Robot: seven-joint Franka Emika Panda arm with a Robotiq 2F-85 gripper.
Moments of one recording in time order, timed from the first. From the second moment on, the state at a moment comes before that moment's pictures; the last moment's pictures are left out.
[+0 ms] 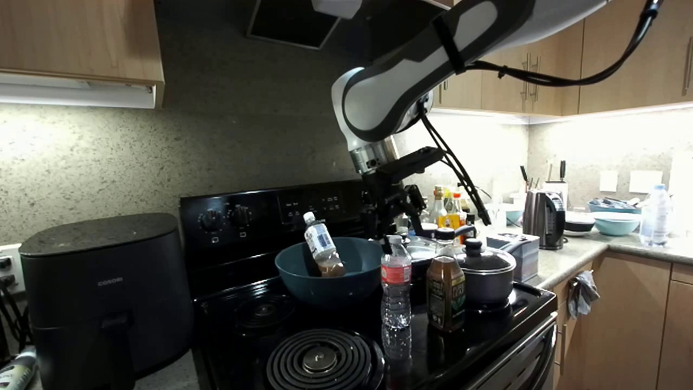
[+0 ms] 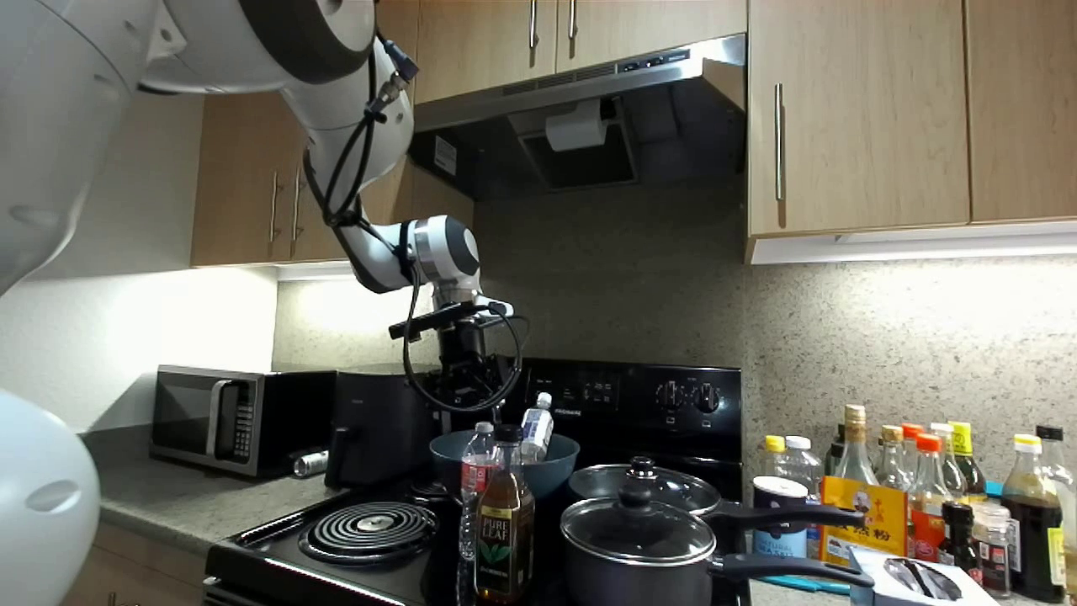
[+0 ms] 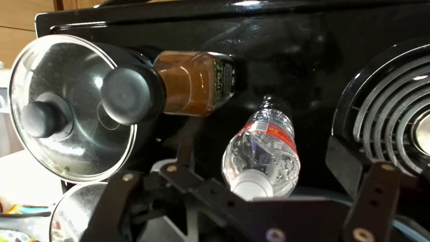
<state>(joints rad) 0.13 0.23 0.07 -1.77 -0.26 1.79 0.36</state>
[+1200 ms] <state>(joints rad) 0.16 0.34 0.05 -1.58 -0.26 1.76 0.38</state>
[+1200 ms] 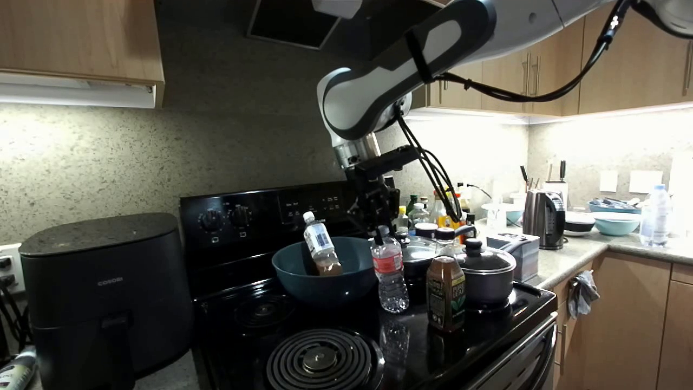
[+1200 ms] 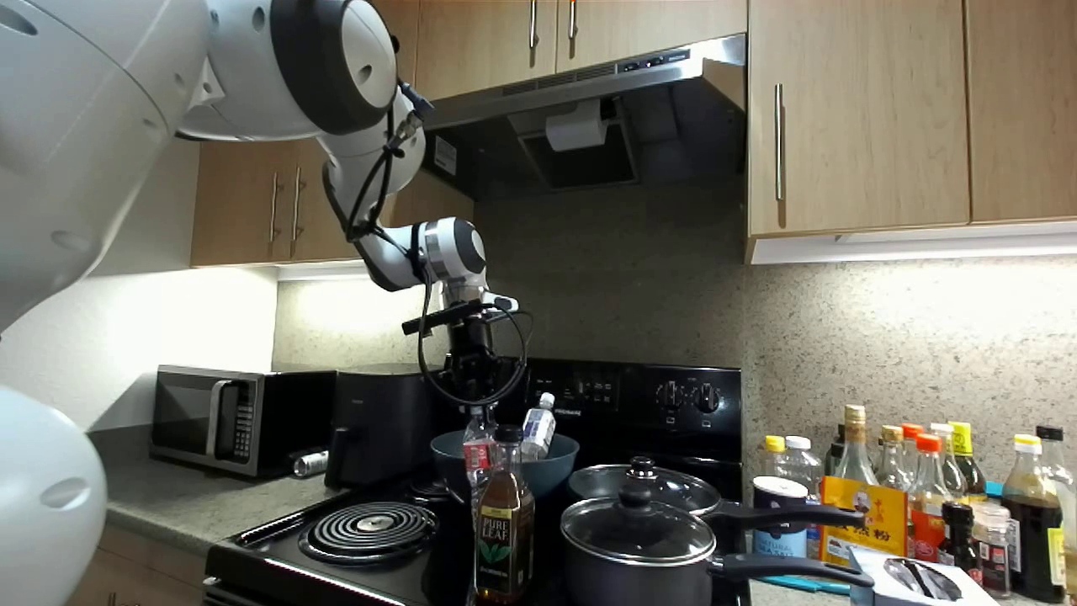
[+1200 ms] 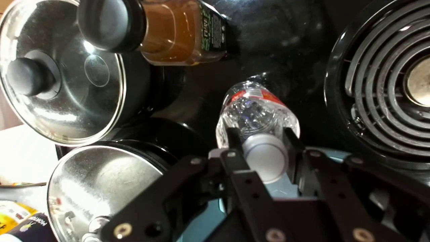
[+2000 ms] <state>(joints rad) 0.22 0.17 0.07 -1.58 -0.28 1.78 0.47</state>
